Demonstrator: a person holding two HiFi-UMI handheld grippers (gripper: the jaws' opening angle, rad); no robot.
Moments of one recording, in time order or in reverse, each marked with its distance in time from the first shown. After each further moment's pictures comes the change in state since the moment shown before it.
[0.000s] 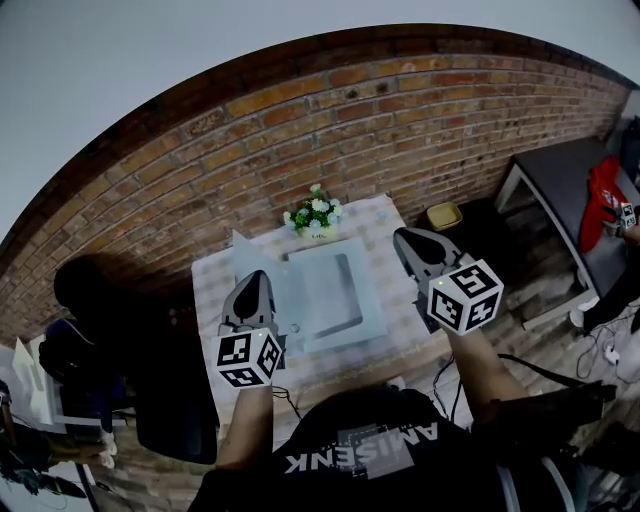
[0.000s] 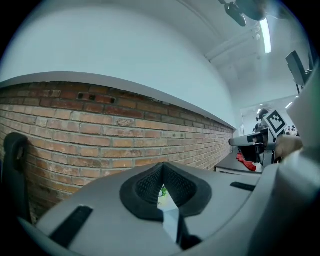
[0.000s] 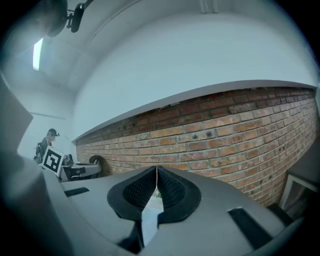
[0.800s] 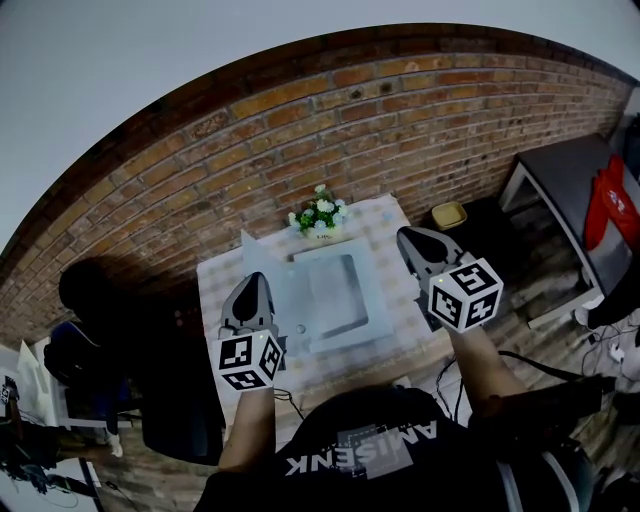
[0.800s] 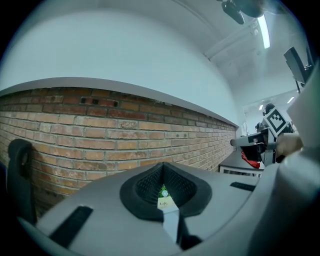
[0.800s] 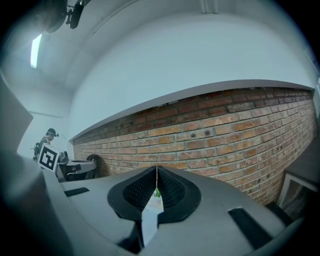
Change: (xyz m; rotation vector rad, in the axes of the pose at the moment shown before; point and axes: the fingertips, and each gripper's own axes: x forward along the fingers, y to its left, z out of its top) left arm -0.005 0.014 0.004 0.032 -0.003 0.036; right arm 0.008 -0.003 -0.005 -0.002 0.009 -0.031
